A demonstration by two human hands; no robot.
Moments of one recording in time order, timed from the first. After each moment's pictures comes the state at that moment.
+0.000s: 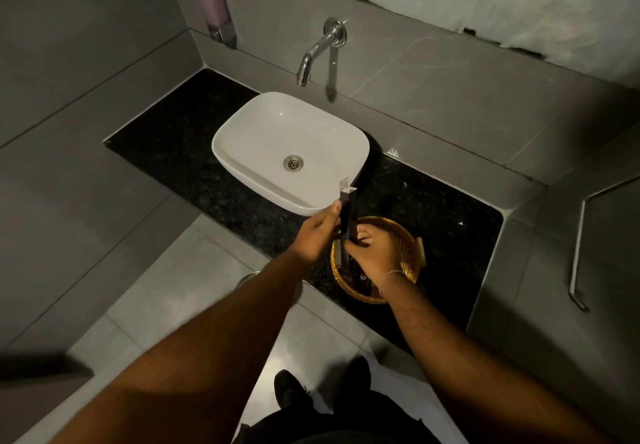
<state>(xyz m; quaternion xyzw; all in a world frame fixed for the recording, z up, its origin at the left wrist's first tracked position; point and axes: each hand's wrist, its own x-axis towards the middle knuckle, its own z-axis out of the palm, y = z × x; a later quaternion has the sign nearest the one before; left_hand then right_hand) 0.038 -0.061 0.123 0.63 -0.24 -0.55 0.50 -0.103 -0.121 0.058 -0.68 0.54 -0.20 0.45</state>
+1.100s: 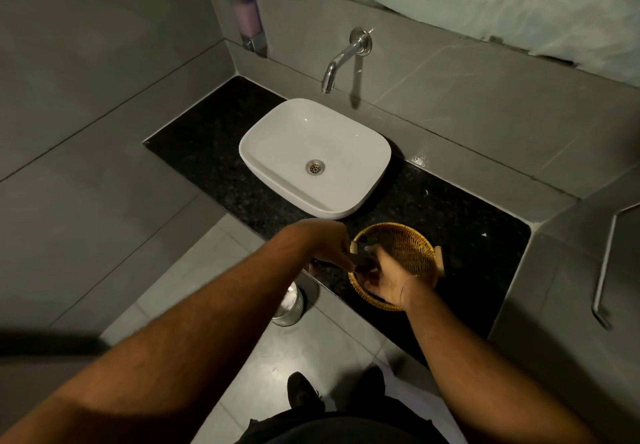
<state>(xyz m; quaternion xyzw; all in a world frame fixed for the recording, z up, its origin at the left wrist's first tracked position) 0.069 -0.067 0.176 0.69 -0.58 -0.41 -0.12 -0.110 -0.115 0.061 -0.19 0.55 -0.08 0.81</state>
